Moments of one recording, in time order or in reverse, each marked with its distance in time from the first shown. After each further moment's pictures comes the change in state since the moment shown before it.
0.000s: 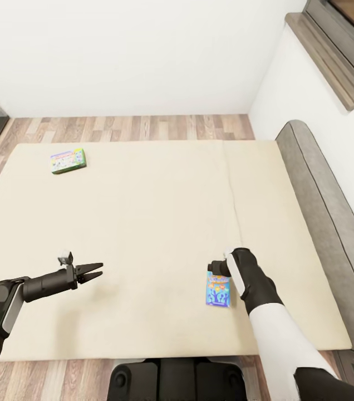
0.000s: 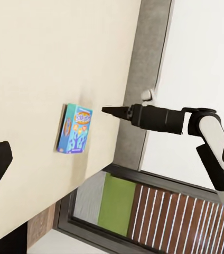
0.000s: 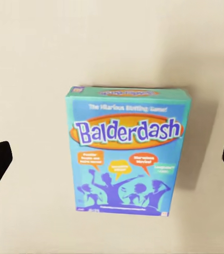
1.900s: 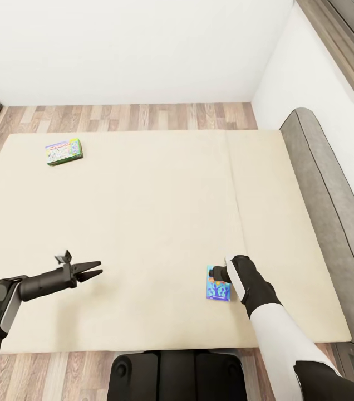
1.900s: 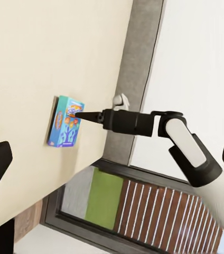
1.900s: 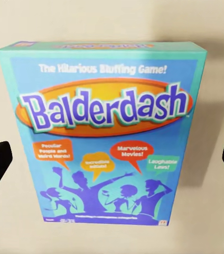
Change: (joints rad) left arm 0.003 0.008 -0.005 -0.023 0.006 0.020 -0.062; right arm -0.013 -0.019 -0.012 0.140 0.003 -0.124 -0.001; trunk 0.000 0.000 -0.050
